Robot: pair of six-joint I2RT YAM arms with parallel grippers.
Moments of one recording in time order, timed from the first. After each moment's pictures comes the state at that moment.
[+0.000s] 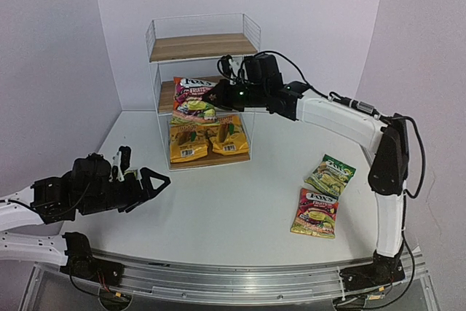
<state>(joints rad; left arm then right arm) -1.04 0.67 0.55 -0.39 -0.21 -1.10 0.80 2.06 1.98 -0.23 -0.25 0.58</state>
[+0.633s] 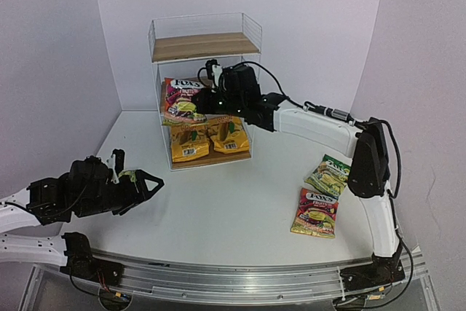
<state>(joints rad) -1.04 0.63 0.55 -0.49 -0.26 -1.13 0.87 2.23 2.11 -0.14 -0.02 0.46</state>
